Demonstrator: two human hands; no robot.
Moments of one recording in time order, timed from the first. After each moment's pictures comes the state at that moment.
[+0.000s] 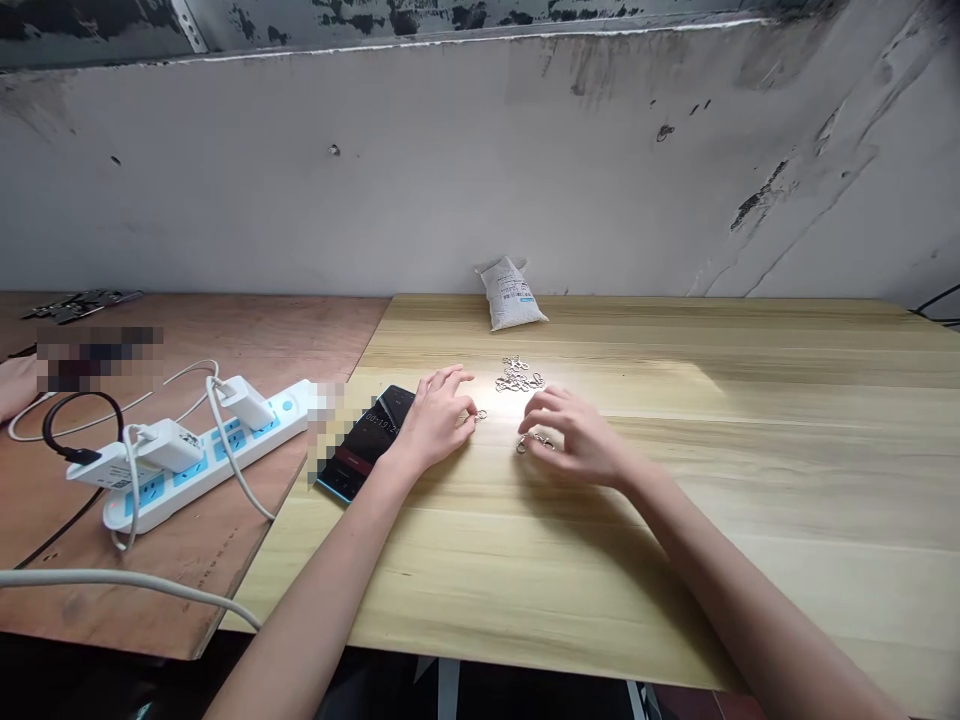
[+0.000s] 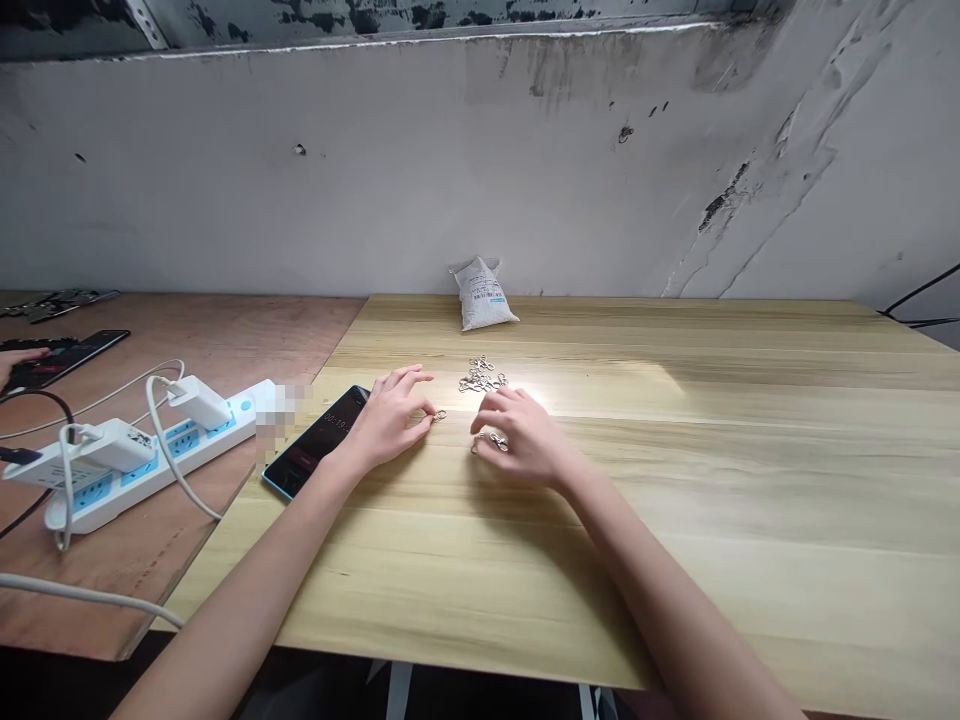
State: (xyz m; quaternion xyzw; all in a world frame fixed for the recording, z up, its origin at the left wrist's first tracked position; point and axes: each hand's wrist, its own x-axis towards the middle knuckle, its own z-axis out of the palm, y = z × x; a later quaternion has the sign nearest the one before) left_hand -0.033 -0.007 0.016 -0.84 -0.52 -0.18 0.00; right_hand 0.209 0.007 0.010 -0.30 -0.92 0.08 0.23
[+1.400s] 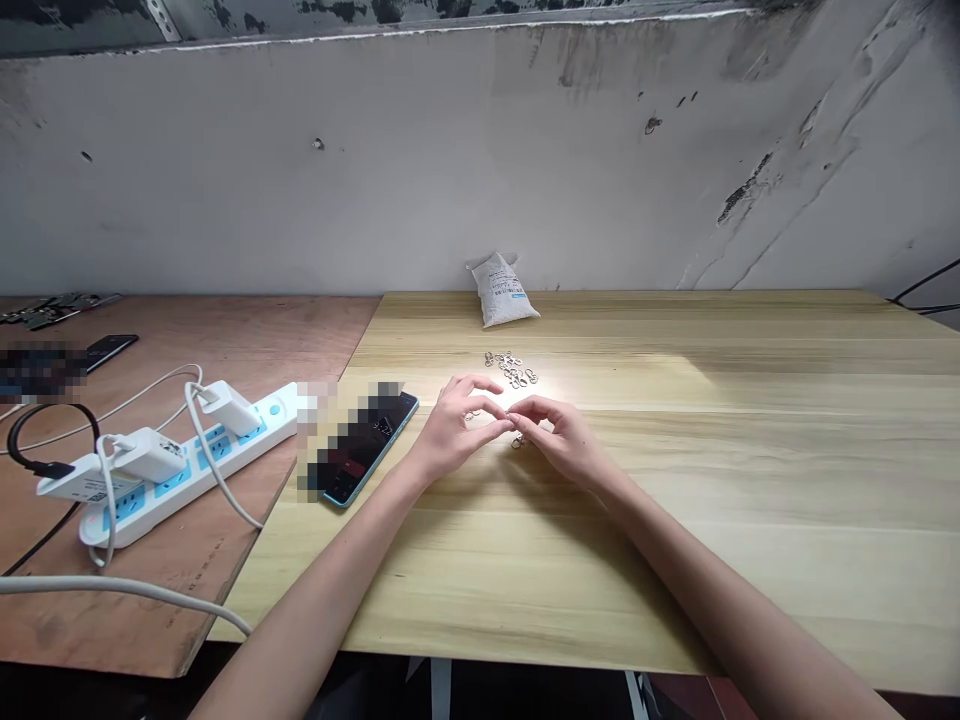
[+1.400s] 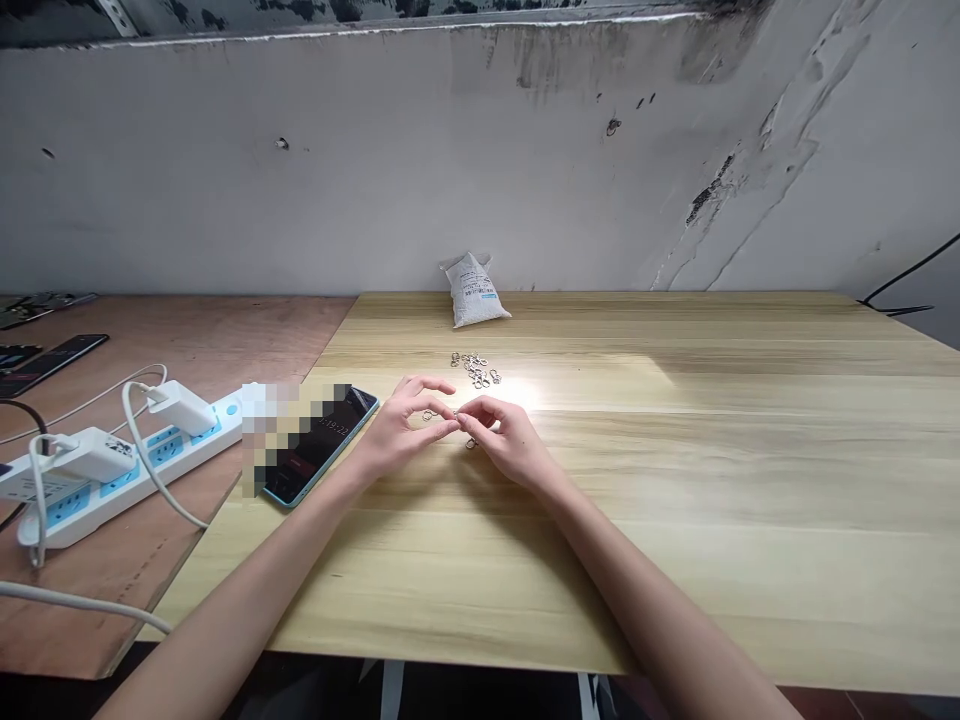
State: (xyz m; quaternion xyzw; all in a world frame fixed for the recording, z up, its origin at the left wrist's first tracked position) left_hand -0.003 -0.018 0.019 -0.79 -0.42 -0.40 -0.21; right_hand 0.189 -0.008 -0.001 -0.37 -0.72 0.42 0.41
